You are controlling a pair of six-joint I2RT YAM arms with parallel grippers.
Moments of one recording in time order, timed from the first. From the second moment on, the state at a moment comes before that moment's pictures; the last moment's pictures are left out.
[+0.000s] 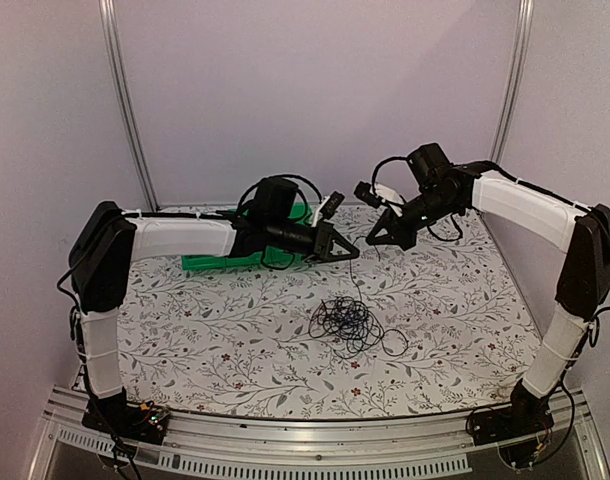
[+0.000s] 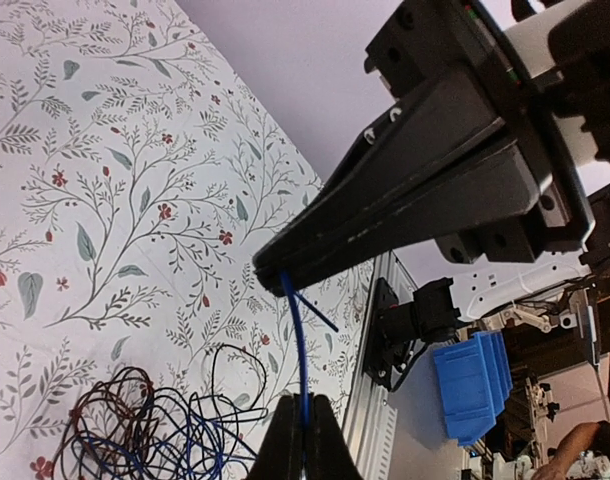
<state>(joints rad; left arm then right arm) -0.77 2.02 1.49 0.09 0.75 -0.62 0.51 1.76 1.57 -0.76 -0.55 -0.59</state>
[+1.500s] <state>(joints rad) -0.67 1.80 1.98 -0.04 0.46 -0.63 0.56 2.15 1.40 -0.16 -1.02 -0.10</state>
